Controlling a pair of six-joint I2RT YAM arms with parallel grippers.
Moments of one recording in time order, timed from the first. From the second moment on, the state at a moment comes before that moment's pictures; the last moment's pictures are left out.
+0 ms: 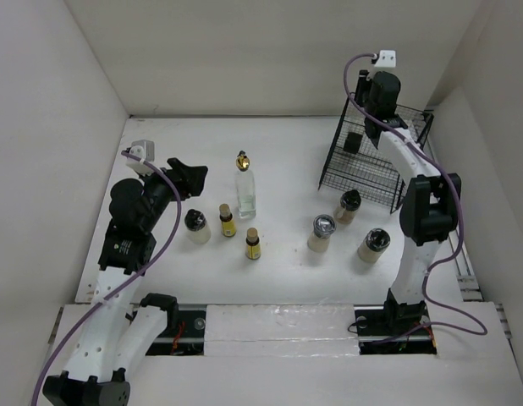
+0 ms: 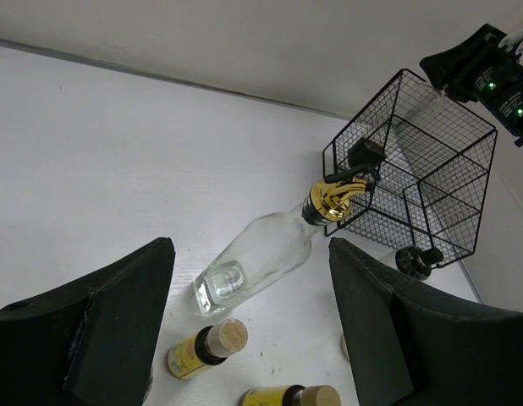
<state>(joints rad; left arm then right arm) -0.17 0.72 0.82 -0.17 0.17 -0.48 0.12 2.00 1.76 0.16 0.21 -0.01</state>
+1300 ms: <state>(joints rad) -0.17 0.70 0.82 -0.17 0.10 -0.51 0.59 1.58 1.29 0.15 -0.42 -0.14</state>
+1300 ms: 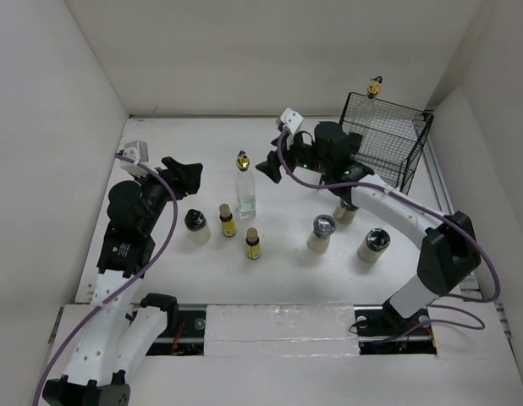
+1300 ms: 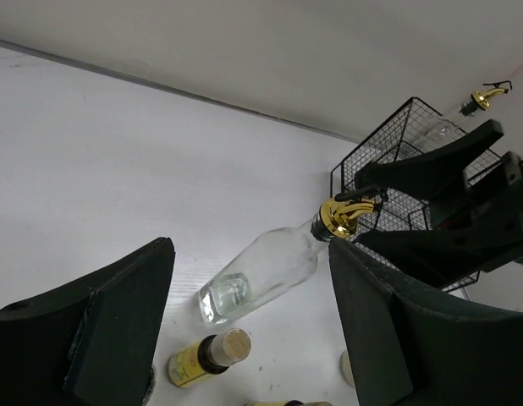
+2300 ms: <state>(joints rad) -0.17 0.70 0.82 -0.17 0.13 -0.52 0.73 1.83 1.37 0.34 -0.38 -0.09</state>
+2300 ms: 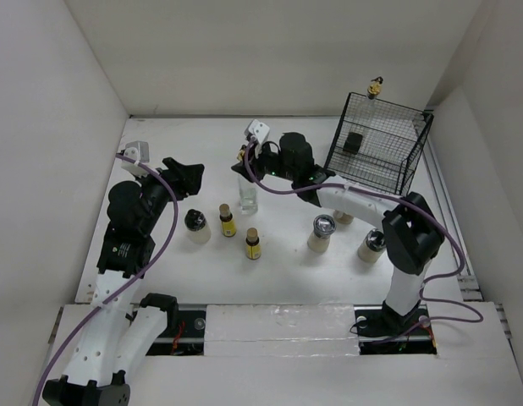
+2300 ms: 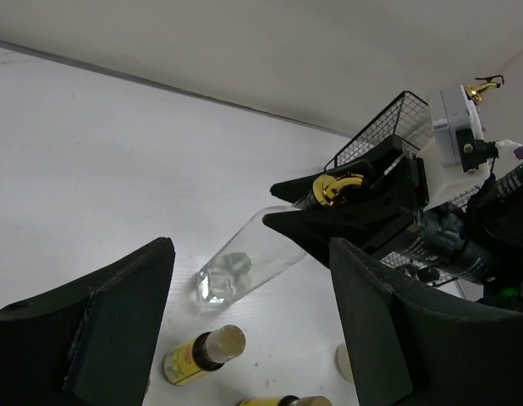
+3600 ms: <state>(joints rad) -0.17 0.69 0.82 -0.17 0.14 -0.52 -0.04 1.60 1.77 -0.10 0.14 0.00</state>
